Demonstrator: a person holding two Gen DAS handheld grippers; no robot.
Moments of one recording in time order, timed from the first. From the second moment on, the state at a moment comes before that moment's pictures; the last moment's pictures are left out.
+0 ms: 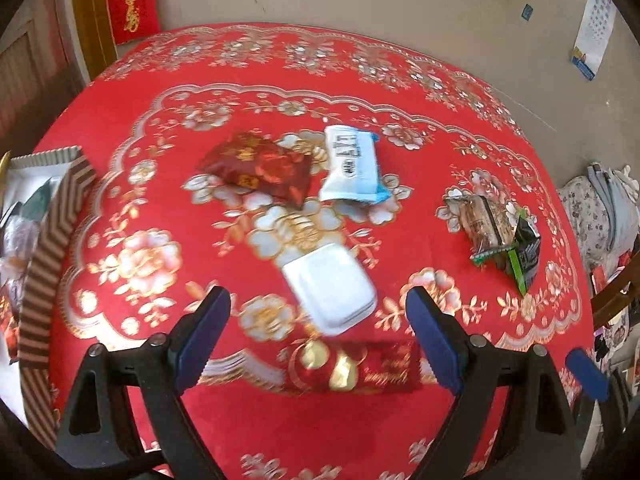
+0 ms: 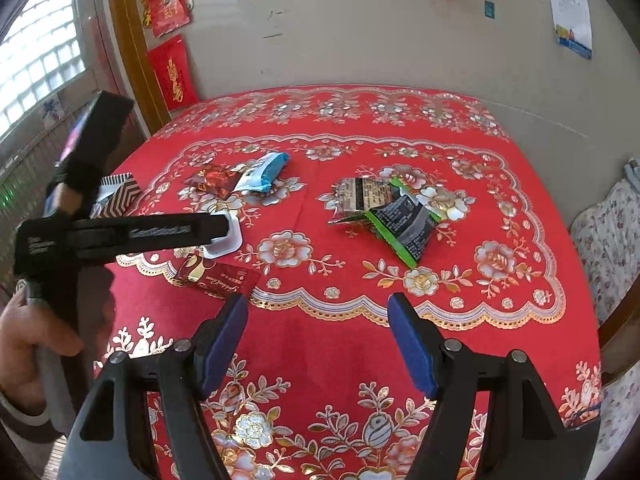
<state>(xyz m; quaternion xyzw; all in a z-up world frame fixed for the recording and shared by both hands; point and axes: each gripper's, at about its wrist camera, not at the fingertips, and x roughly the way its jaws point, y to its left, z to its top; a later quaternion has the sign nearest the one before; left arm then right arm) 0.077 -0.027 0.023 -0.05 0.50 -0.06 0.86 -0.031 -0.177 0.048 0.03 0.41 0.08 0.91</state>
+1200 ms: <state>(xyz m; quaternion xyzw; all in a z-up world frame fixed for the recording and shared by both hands) 0.097 0.003 0.011 -0.03 0.51 -0.06 0.86 -0.027 -0.159 0.040 0.02 0.42 0.10 0.90</state>
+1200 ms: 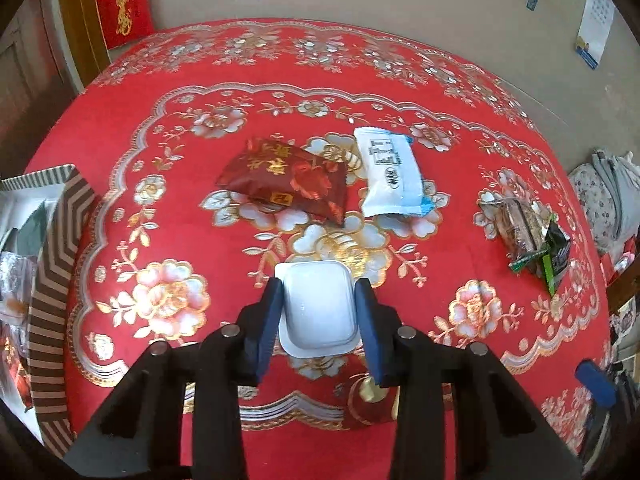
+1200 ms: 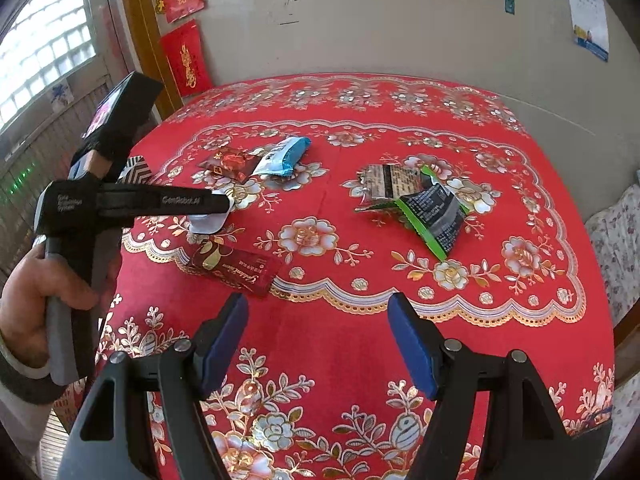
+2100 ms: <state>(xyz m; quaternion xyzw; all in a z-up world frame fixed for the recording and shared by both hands) 0.027 0.075 0.043 -0.05 0.48 -0.08 0.87 0.025 -0.072 0.005 -0.13 0.44 0.28 0.84</state>
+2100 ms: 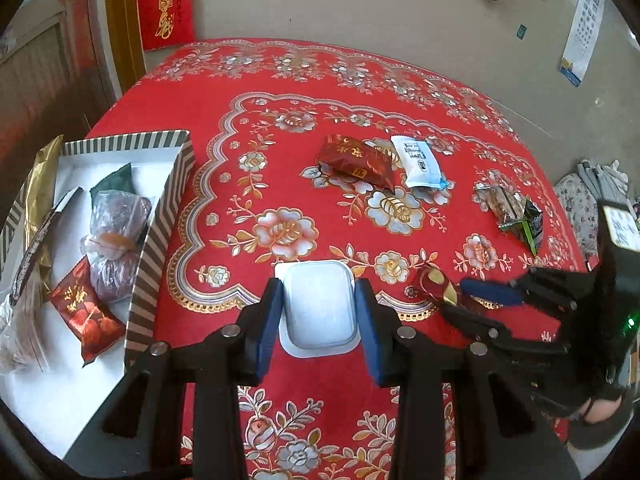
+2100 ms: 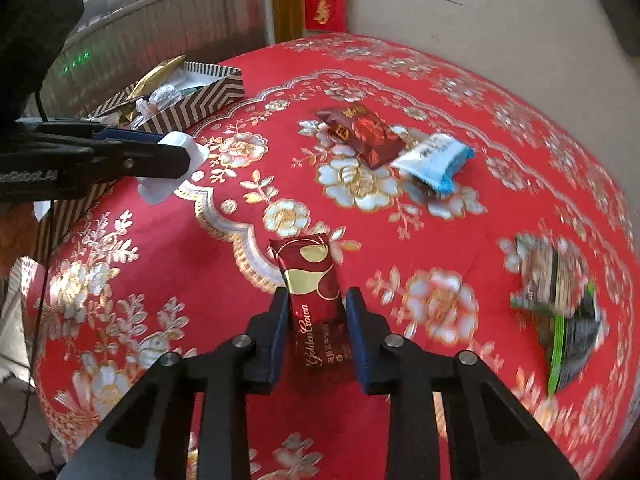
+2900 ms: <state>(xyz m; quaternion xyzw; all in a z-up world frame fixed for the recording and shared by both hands) -0.013 0.065 0.046 -0.01 0.46 -0.08 0.89 -0.051 -0.058 0.049 -0.05 0.34 0.16 0.92</state>
